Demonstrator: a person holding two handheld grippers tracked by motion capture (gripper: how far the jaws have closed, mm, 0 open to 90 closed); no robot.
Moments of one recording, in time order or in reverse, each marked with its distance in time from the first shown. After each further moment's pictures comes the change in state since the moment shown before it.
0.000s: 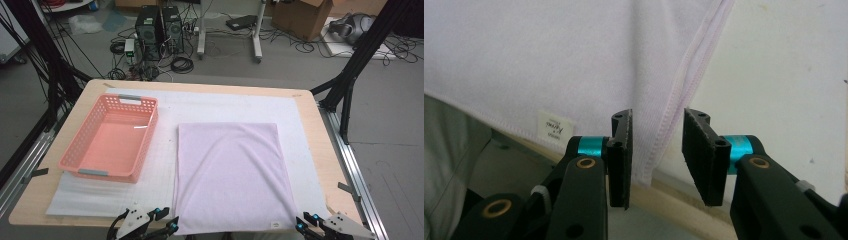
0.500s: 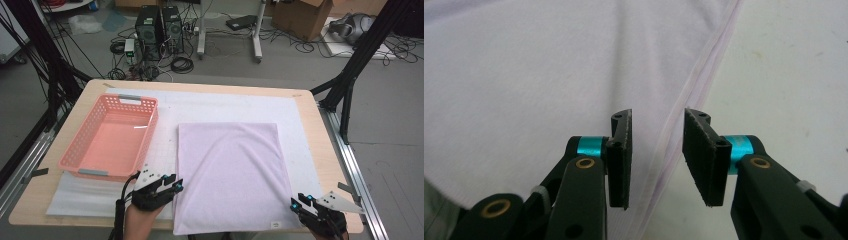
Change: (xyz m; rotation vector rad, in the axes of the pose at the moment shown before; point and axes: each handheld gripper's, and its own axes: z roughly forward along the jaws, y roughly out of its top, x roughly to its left) left arm 0.045 0.058 0.062 0.024 0.082 -0.004; right arm -0.017 0.032 0.031 -0.036 0.008 -0.017
